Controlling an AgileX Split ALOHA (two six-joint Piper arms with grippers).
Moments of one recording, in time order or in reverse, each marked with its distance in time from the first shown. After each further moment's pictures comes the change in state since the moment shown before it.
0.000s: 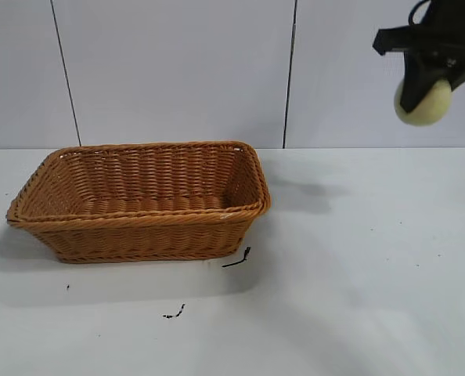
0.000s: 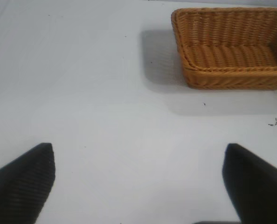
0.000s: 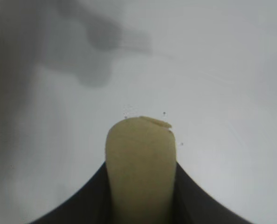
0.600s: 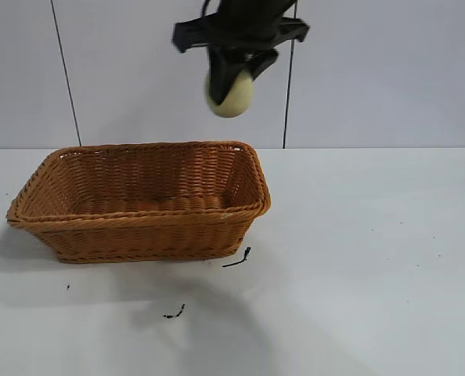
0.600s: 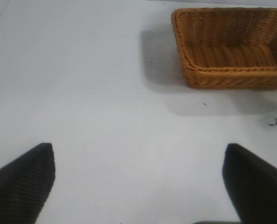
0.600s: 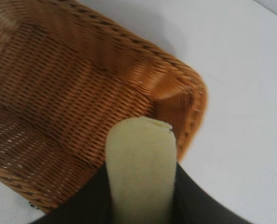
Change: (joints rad) left arm 0.000 0.000 0.000 0.000 0.000 0.000; right arm 0.443 0.340 -0.429 0.004 0.017 0.003
